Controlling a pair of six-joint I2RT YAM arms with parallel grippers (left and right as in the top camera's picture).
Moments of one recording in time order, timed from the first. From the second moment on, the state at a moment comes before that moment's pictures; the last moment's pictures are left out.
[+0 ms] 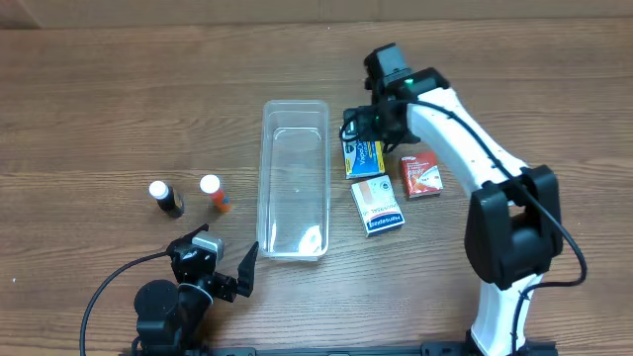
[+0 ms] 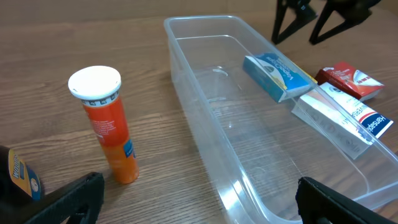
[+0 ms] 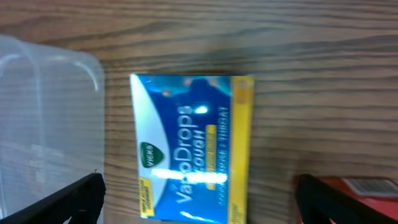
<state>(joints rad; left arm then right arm) -0.02 0.01 0.14 -0.49 0.34 0.03 0.38 2.07 1.69 -0.93 -0.06 0.30</state>
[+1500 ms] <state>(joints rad) -0.02 0.01 0.14 -0.49 0.34 0.03 0.54 2.00 2.04 -1.26 0.00 0.52</state>
